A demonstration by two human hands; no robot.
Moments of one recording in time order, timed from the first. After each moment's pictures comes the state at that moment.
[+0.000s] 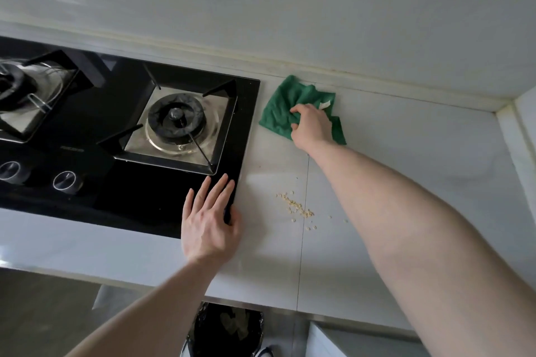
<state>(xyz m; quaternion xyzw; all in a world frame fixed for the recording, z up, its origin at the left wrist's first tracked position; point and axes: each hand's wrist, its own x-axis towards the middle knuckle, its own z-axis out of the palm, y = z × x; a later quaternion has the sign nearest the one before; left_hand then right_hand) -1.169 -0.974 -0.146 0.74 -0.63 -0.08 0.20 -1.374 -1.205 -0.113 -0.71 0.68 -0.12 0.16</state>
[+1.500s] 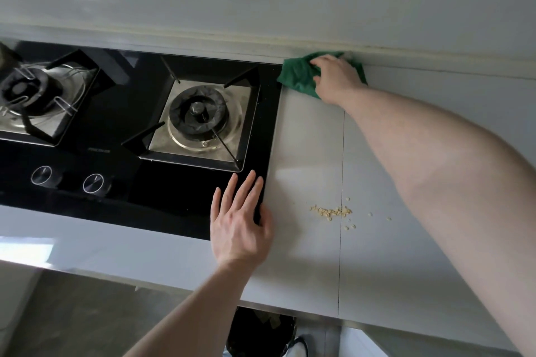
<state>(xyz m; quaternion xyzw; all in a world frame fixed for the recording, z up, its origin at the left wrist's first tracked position) -1.168 -0.977 -0.151 0.75 -0.63 -0.09 0.20 -1.364 -1.297 -0.111 -0.76 0.63 -0.07 0.13</state>
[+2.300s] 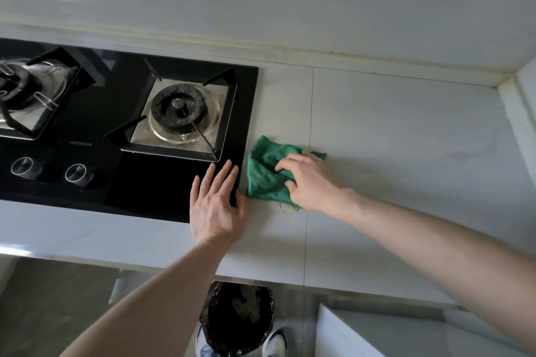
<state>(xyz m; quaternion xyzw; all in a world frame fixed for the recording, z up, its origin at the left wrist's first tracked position) -1.168 -0.973 -0.143 0.75 -0.62 -0.10 0.19 -1.378 -1.048 -0.090 -0.82 0.53 -0.02 0.21</state>
